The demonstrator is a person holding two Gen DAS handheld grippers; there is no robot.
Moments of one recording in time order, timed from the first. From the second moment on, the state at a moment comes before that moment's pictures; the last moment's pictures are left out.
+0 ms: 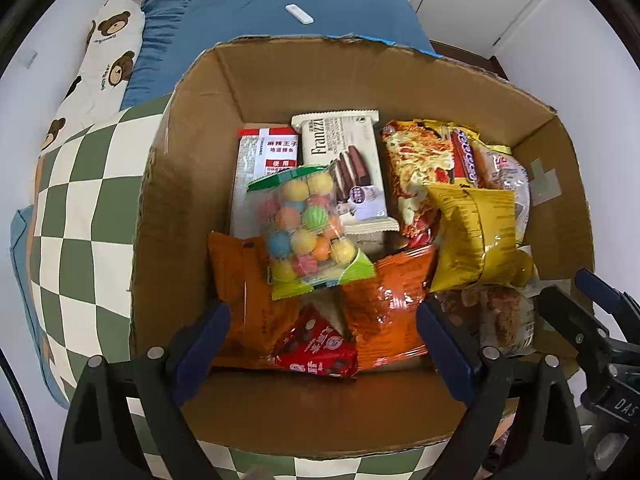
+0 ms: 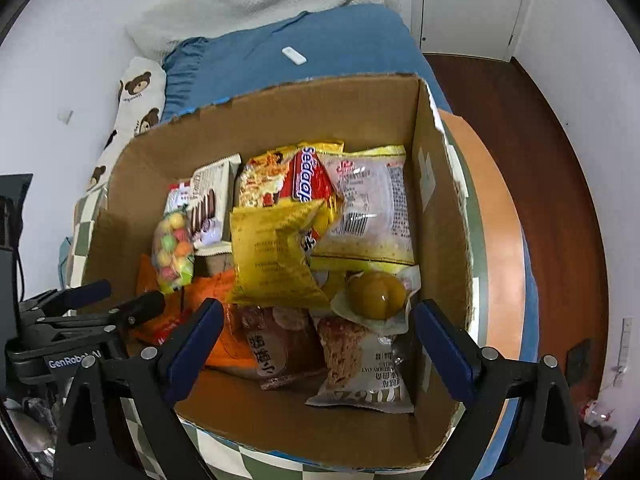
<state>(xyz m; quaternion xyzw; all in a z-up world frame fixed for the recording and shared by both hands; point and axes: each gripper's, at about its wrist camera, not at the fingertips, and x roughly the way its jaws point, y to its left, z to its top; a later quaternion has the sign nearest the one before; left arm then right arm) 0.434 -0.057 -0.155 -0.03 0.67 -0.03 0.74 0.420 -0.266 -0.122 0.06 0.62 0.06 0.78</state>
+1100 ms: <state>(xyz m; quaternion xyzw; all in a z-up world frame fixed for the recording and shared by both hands) 0.329 -0.046 -0.035 -0.01 0.52 0.00 0.85 0.326 -0.263 -0.023 0.03 0.52 0.06 0.85</state>
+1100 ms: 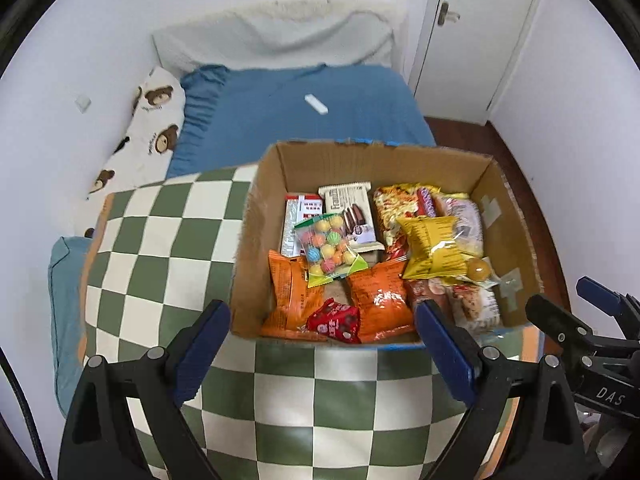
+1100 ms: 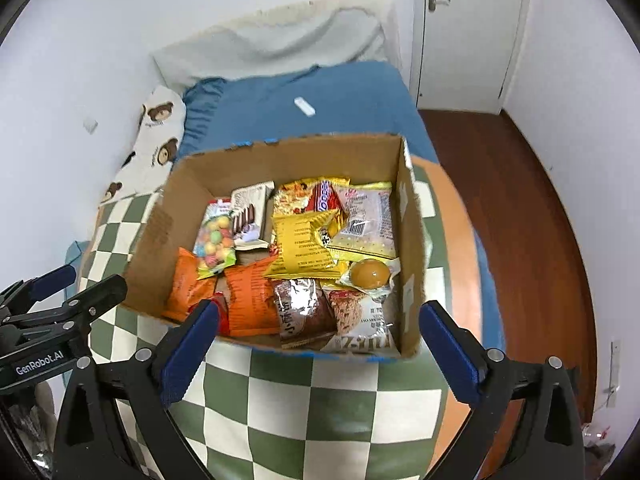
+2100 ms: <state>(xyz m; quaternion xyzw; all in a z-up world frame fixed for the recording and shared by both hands) 0.147 -0.044 0.073 0.00 0.38 0.01 0.92 0.130 -0.251 0.115 0.01 0.38 0.08 0.92</state>
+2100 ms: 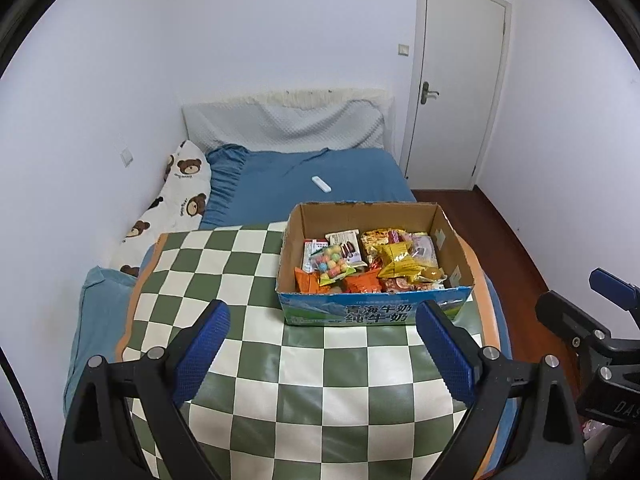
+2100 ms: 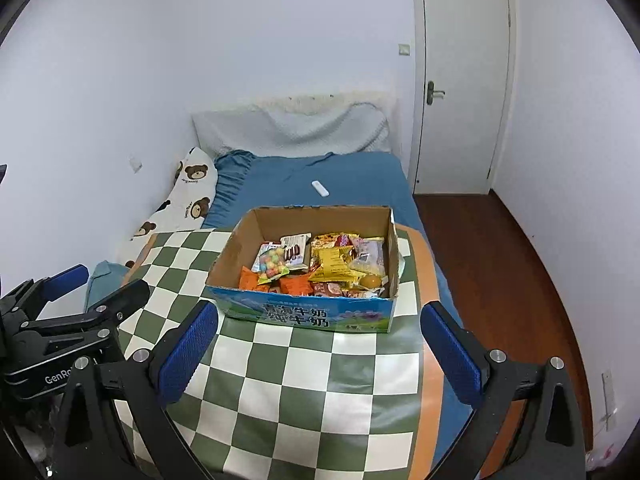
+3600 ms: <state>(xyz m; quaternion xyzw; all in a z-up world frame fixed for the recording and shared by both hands) 0.233 -0.044 0.007 0.00 0.42 0.05 0.91 0.217 -0.260 0.039 0.01 0.39 0.01 0.92</state>
